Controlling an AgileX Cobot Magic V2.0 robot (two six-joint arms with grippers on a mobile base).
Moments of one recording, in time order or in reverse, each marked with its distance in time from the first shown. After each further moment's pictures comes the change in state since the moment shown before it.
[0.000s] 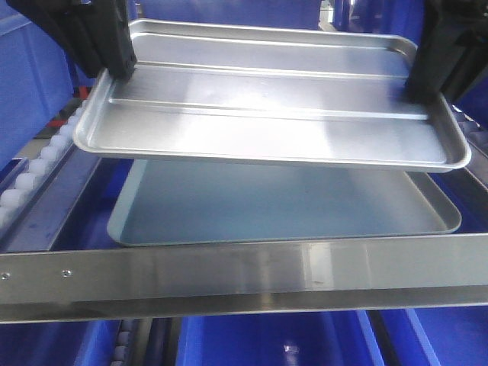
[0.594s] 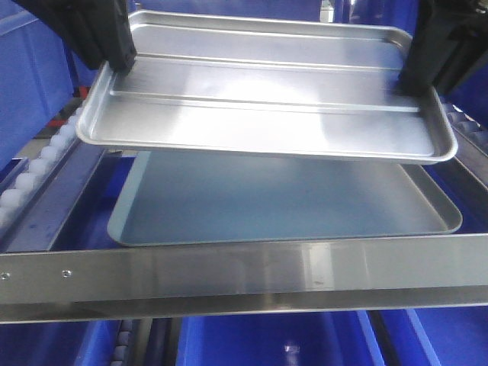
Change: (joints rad) left arm 0.010 0.001 0.000 0.029 -0.042 0.034; right arm 0.000 0.000 0.000 -0.004 -0.045 -0.004
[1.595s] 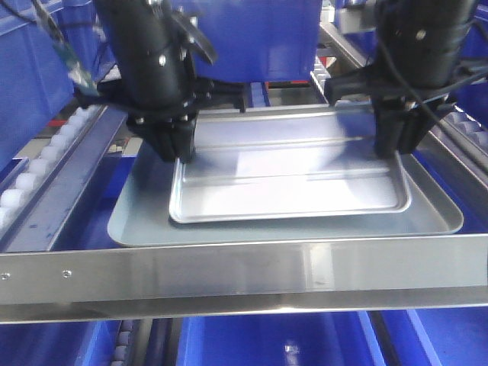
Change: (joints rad) left arm 0.099 0.439 -0.101 0.056 -0.316 -0.035; right arm -0.160 0.479 -0.238 -0.043 -0.048 -0.160
